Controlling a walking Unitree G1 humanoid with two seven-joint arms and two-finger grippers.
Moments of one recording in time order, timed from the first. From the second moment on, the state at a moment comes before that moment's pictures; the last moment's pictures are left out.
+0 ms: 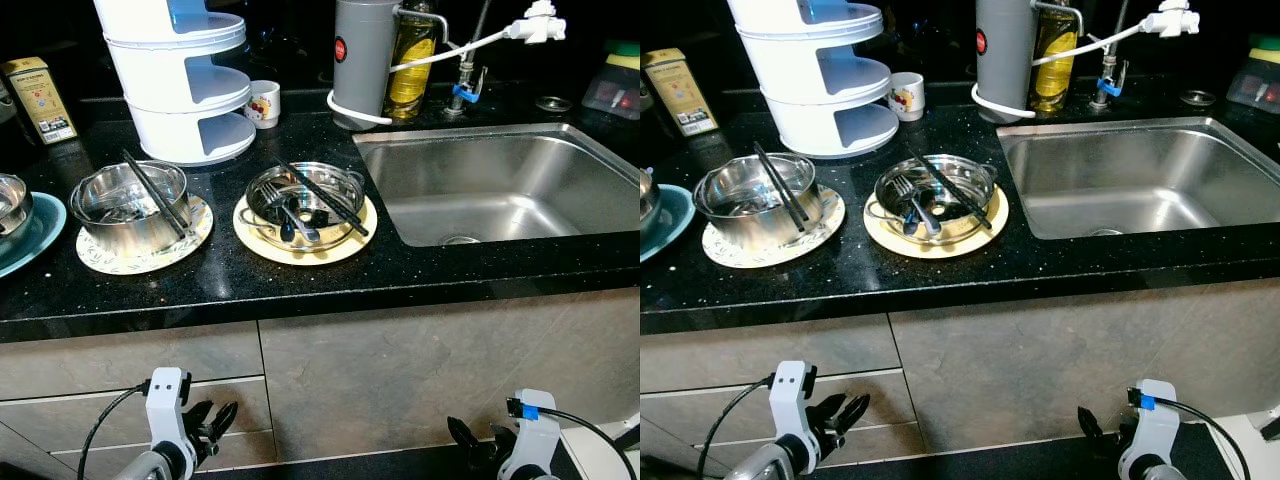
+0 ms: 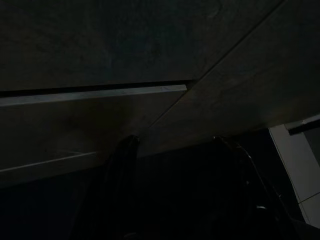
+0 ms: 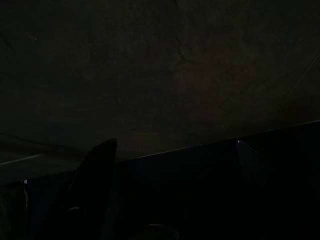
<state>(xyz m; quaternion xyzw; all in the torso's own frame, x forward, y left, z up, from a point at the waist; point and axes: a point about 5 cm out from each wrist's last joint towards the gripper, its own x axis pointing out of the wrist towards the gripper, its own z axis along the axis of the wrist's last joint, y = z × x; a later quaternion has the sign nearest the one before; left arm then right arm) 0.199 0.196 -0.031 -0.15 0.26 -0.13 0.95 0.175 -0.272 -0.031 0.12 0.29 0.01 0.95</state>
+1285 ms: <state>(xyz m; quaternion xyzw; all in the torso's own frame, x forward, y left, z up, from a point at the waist) 0.190 0.188 -0.030 -0.14 0.26 -0.19 0.94 0.180 -0.241 -0.005 0.25 0.25 0.18 0.92</state>
